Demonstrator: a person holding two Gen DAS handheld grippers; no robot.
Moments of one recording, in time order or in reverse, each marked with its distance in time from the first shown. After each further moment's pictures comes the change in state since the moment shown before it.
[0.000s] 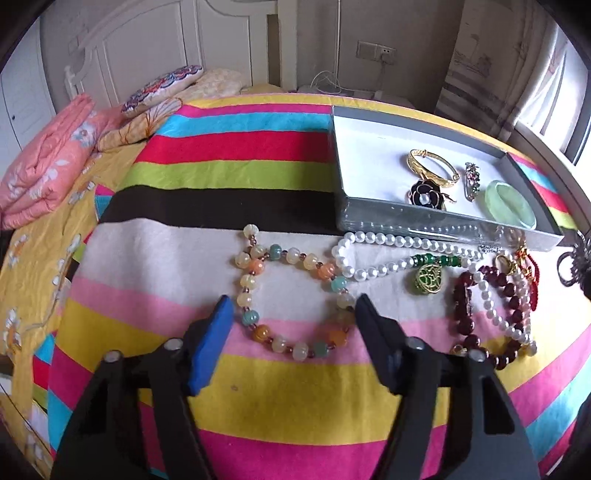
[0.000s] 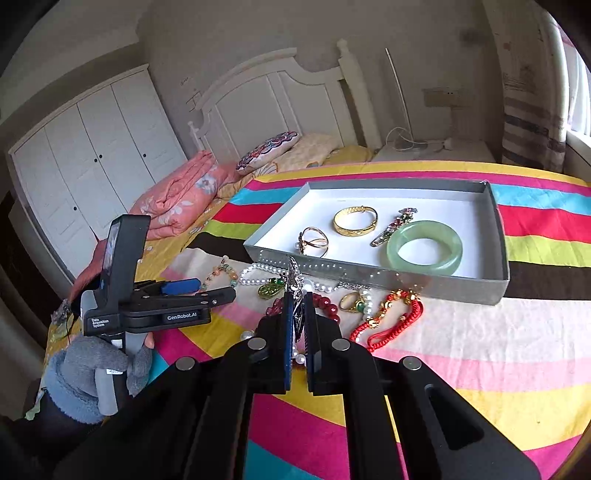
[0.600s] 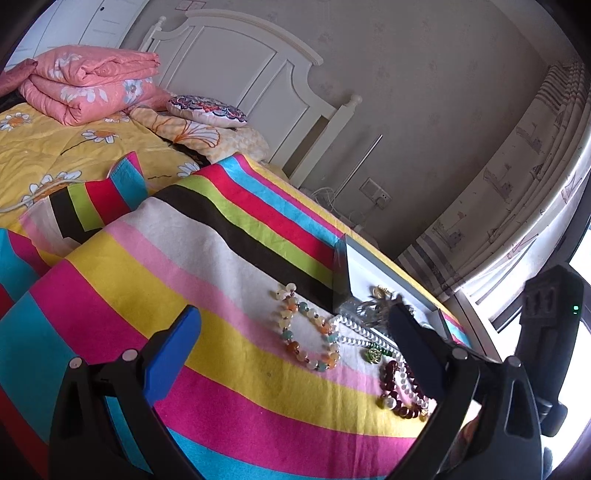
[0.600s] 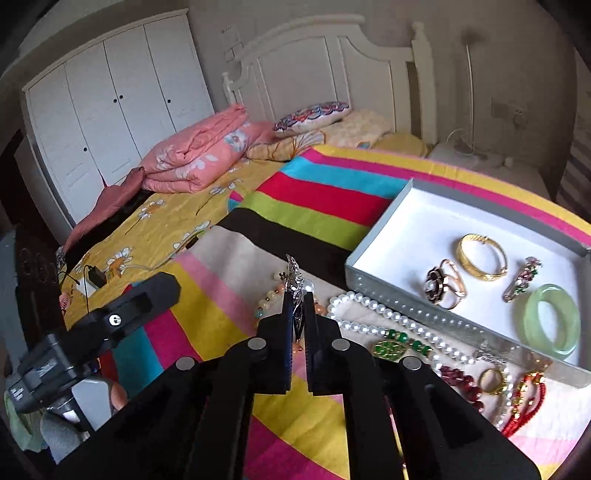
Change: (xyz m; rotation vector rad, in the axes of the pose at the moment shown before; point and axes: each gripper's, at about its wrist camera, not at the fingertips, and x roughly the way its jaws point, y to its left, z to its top) left arm -0.070 0.098 -0.055 -0.520 -0.365 -0.303; right arm 0.101 0.103 0.027 -0.192 0.120 0.016
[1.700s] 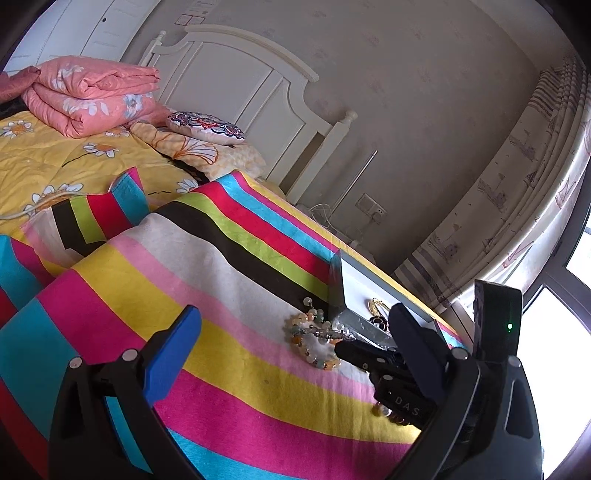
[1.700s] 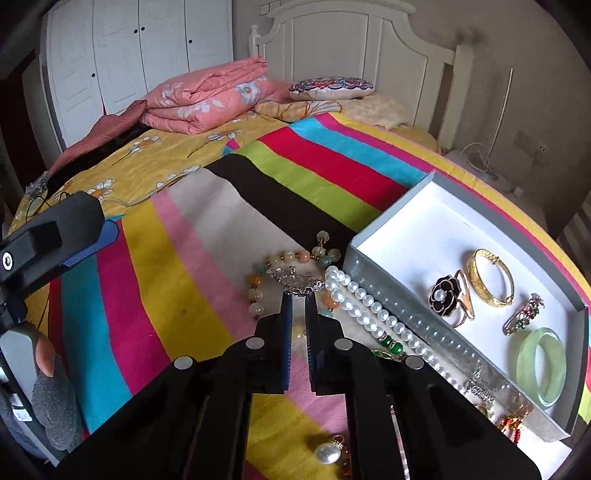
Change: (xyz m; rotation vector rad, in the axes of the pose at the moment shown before) left arm -0.015 -0.003 -0.004 0.000 -0.096 -0.016; right arm 0.051 0.006 -0.002 -0.222 0.164 -0.066
